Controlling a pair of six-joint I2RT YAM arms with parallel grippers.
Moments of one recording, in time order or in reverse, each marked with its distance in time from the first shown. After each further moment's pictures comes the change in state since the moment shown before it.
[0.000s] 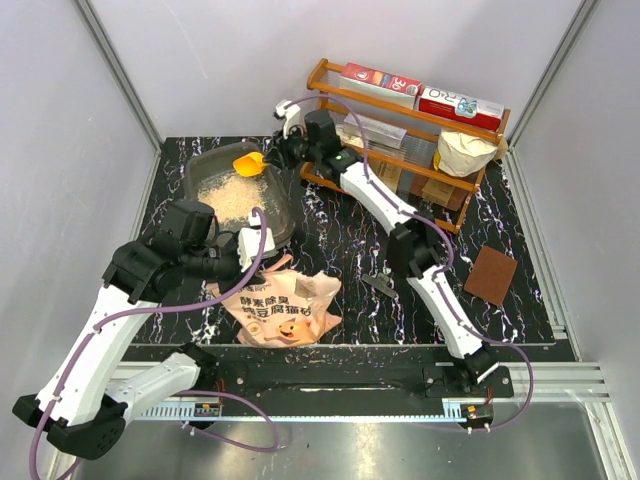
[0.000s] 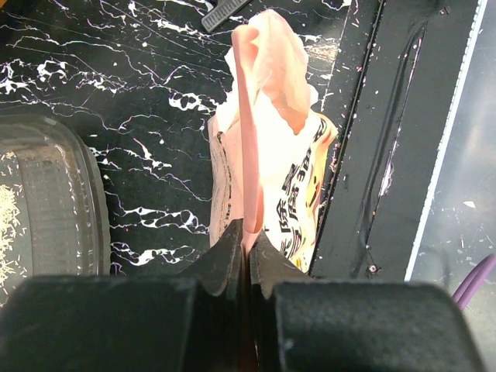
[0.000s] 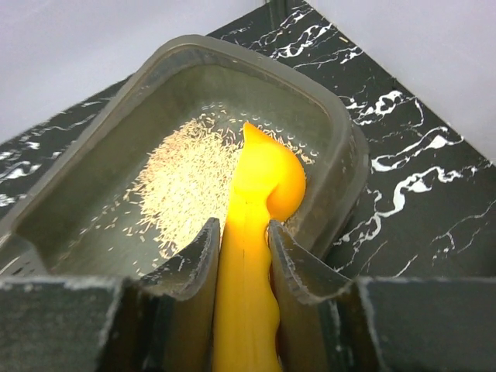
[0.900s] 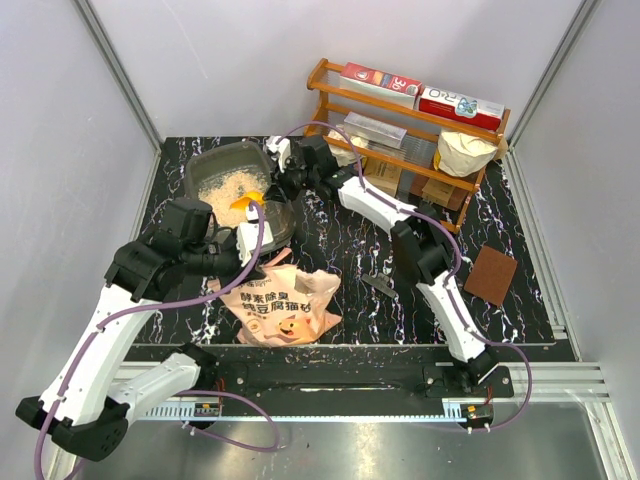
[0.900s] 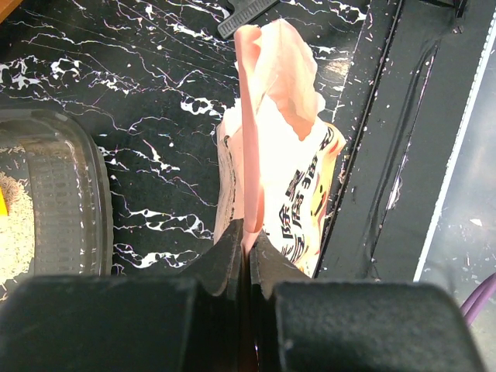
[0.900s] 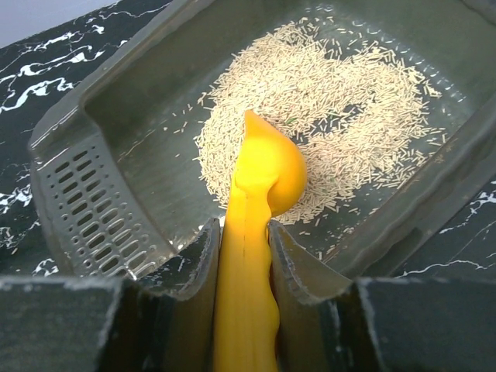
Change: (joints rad) left arm 0.037 -0.002 -0.028 0.055 0.010 -0.025; right arm 0.056 -0.185 -0.476 0.131 -0.146 -0.158
